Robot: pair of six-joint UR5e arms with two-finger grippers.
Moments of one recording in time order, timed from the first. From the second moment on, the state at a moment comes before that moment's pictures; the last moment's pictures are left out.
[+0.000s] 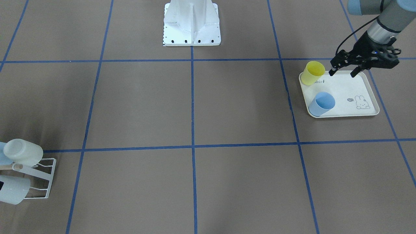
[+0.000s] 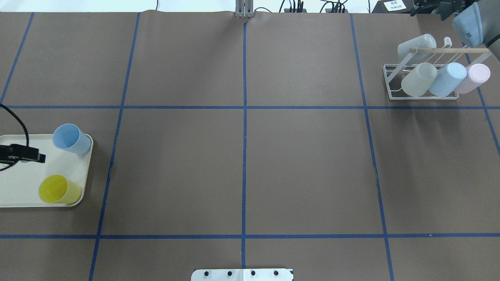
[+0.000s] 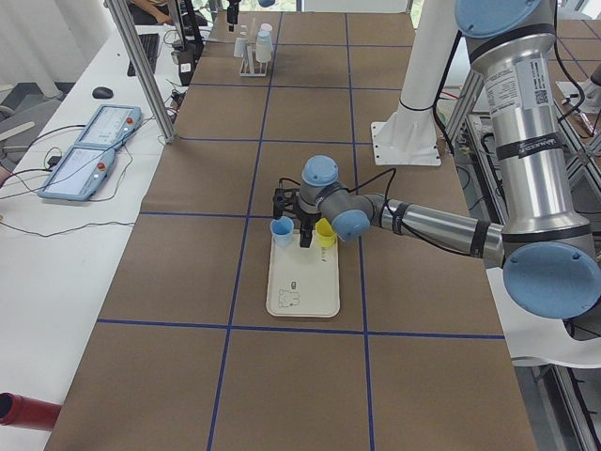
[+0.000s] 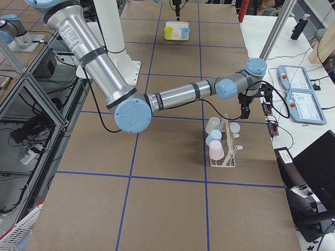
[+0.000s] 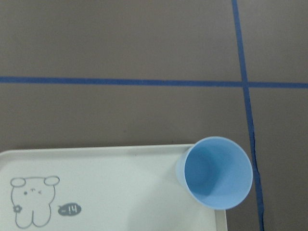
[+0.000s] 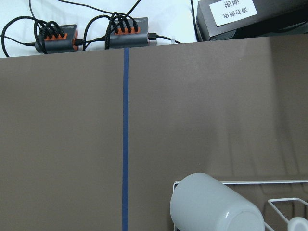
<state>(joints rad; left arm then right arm) -0.86 -1.32 -1.97 -2.20 -2.14 -1.01 1.31 -0.97 1.27 -1.36 2.34 0.59</state>
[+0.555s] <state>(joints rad) -0.72 -1.30 -1.97 -2.20 -2.10 -1.11 1.31 -0.98 1.30 -1.36 2.34 0.61</state>
